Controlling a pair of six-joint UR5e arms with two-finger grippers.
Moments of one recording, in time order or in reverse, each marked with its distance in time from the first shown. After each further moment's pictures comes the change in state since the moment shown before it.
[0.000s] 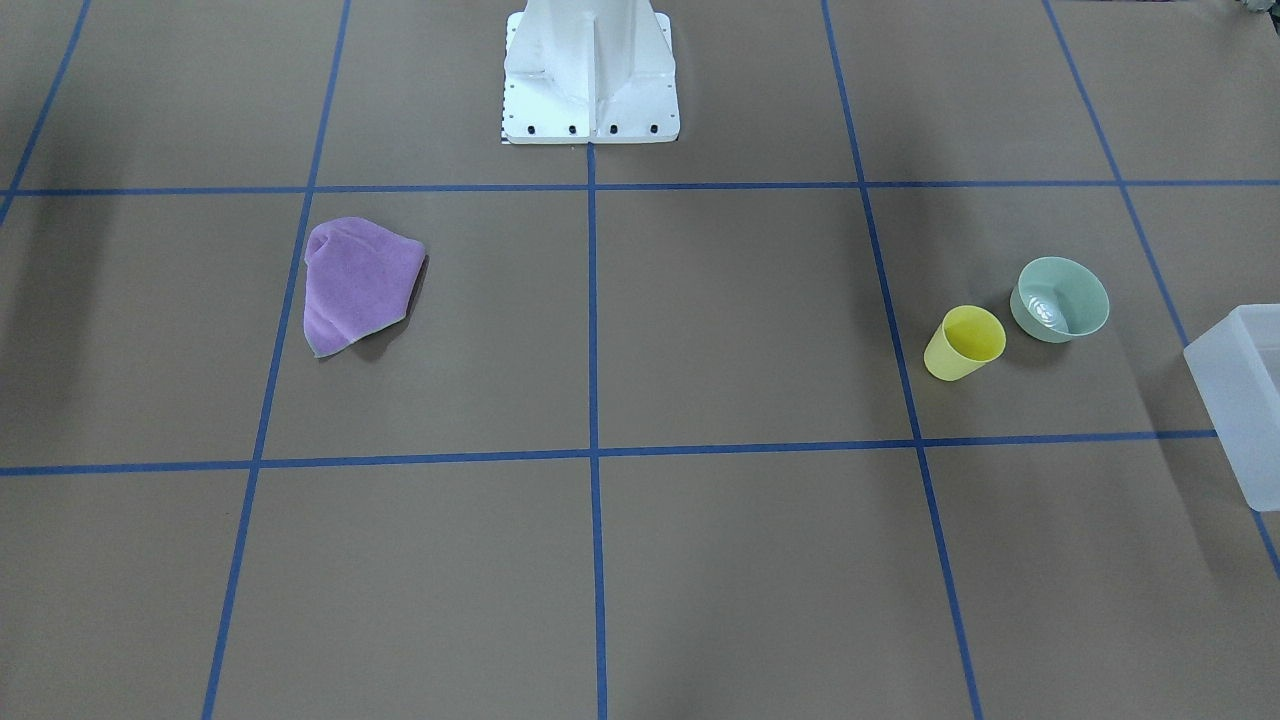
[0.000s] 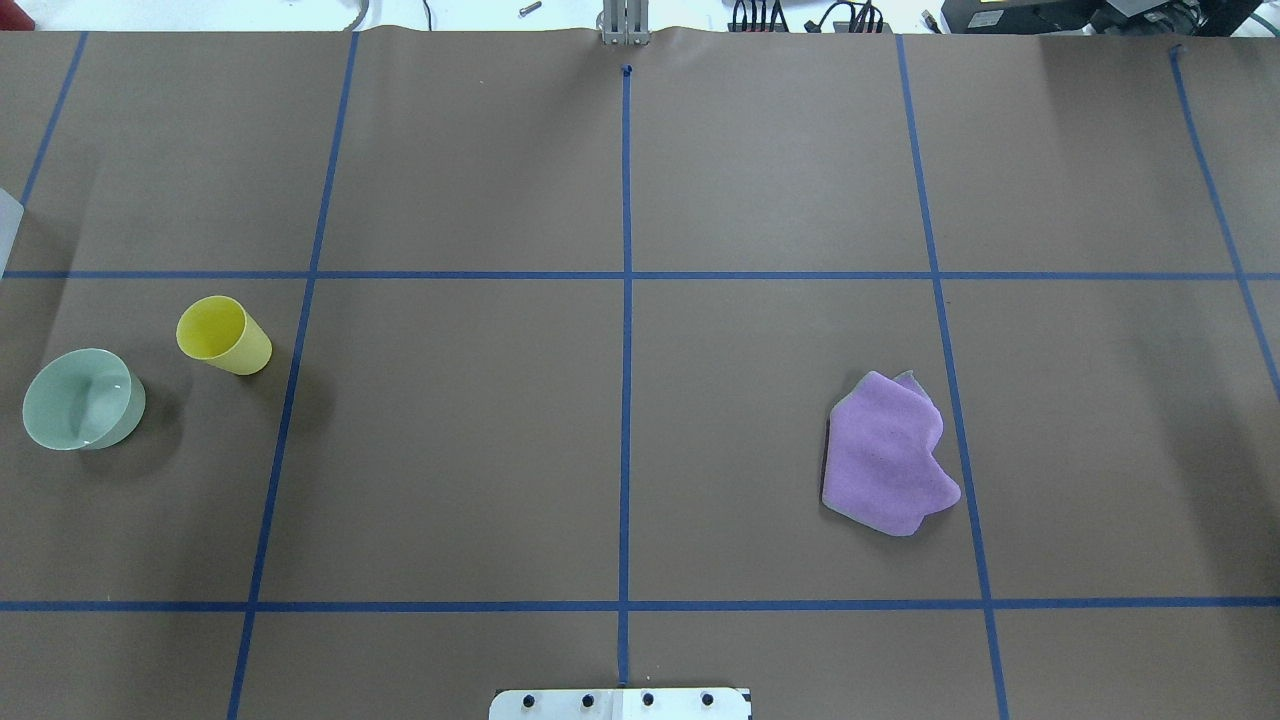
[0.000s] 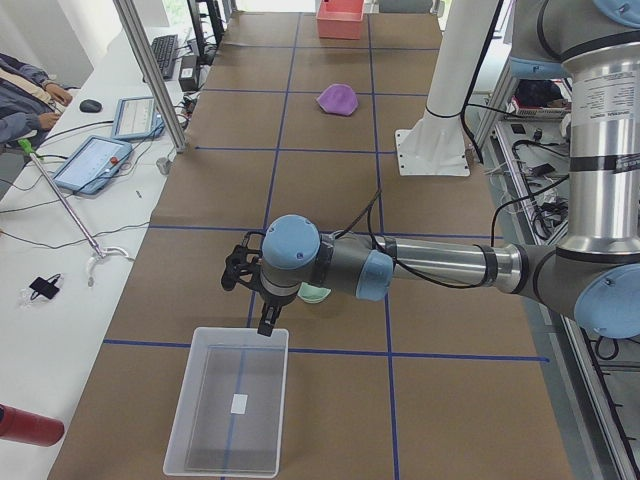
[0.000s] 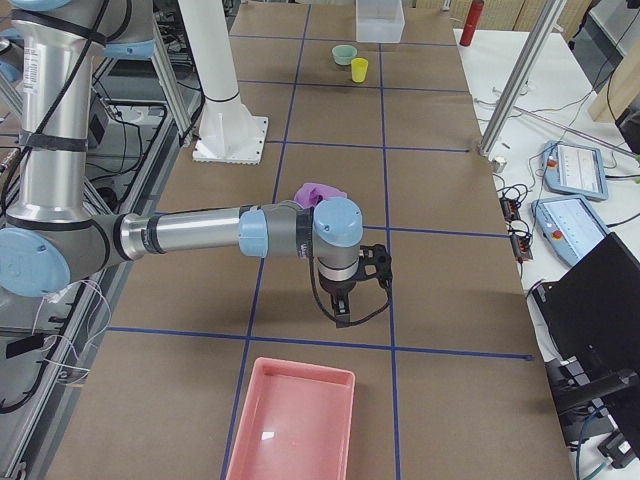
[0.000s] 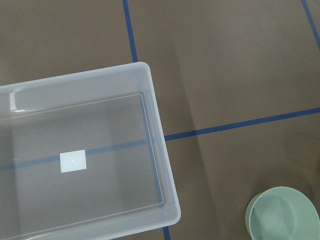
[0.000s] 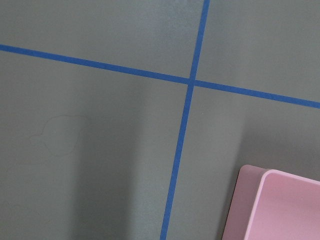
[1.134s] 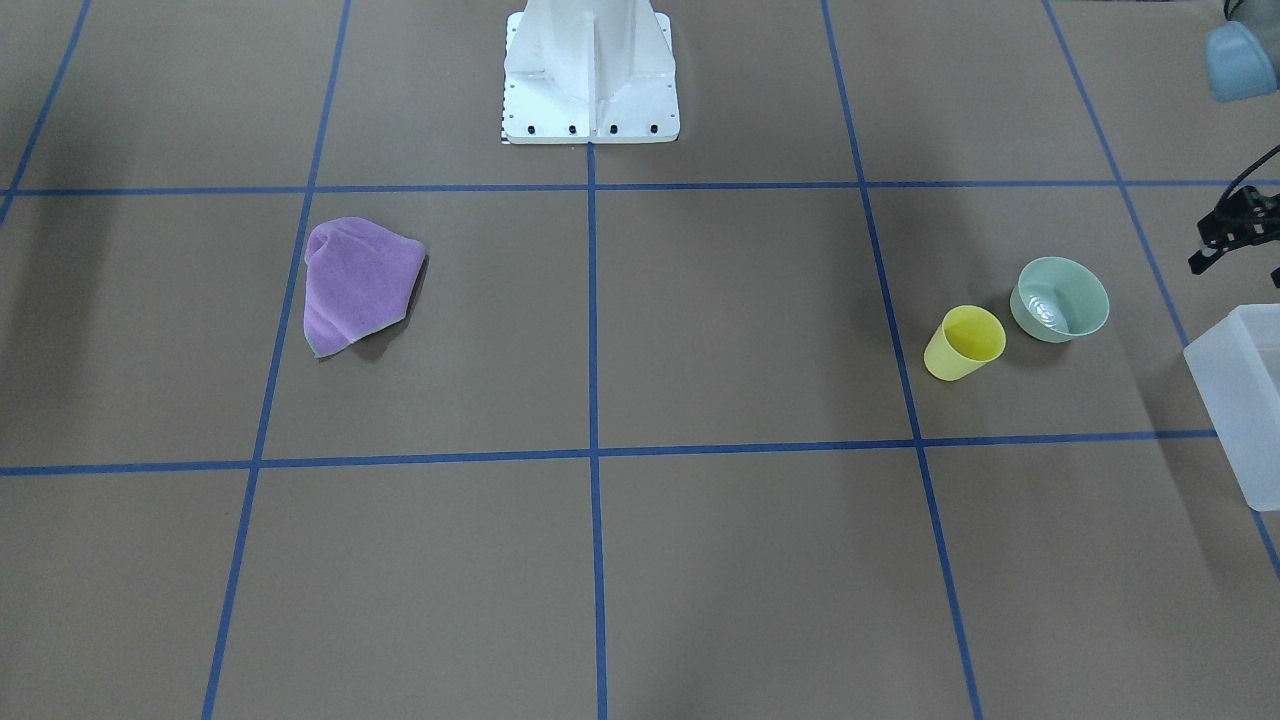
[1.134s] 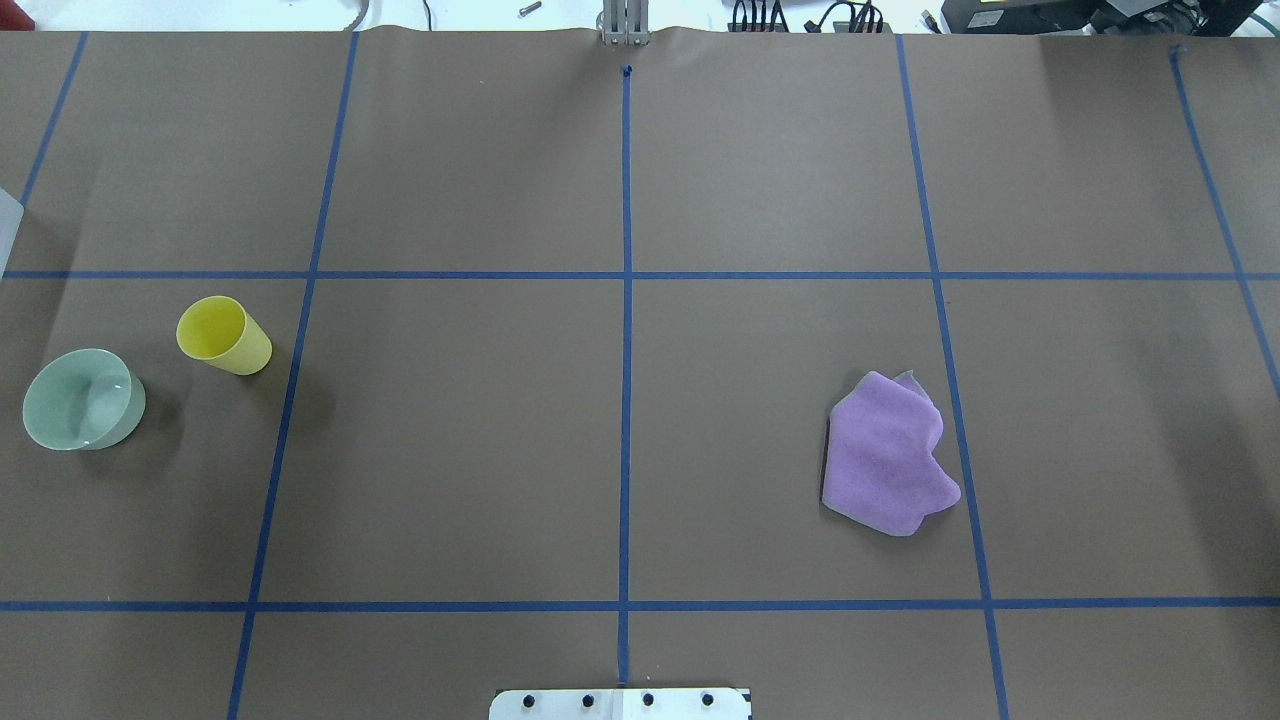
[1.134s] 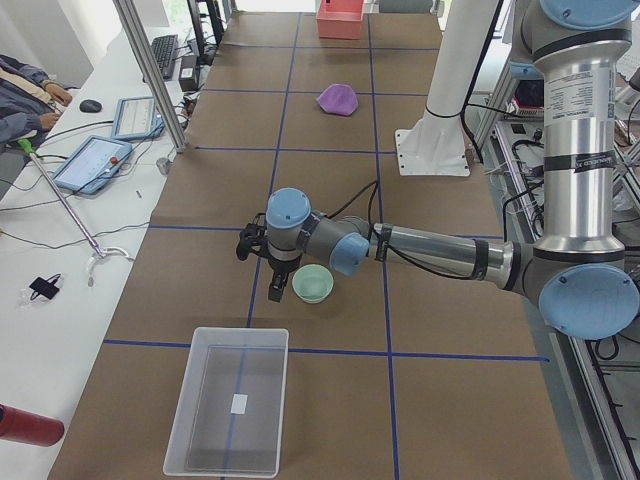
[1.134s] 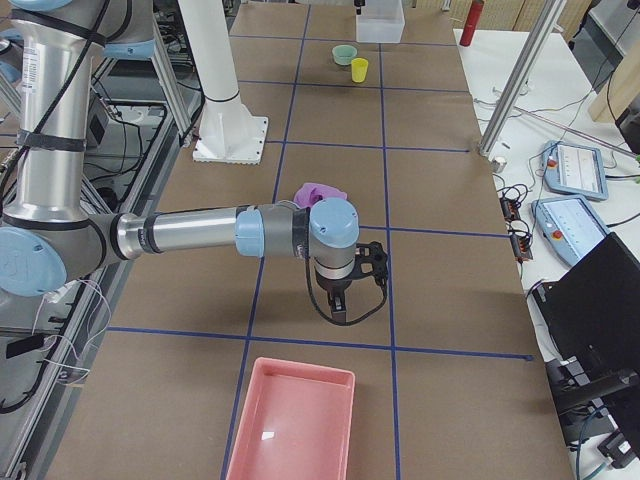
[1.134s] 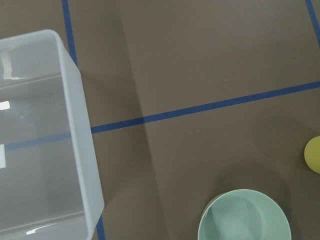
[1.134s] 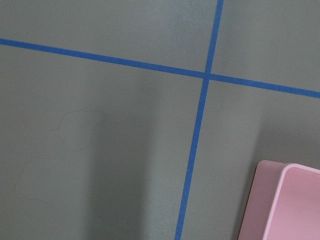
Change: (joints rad) left arm 0.352 0.005 -0.044 -0.158 0.169 -0.360; right arm -0.008 -0.013 0.011 0.002 0.040 0.005
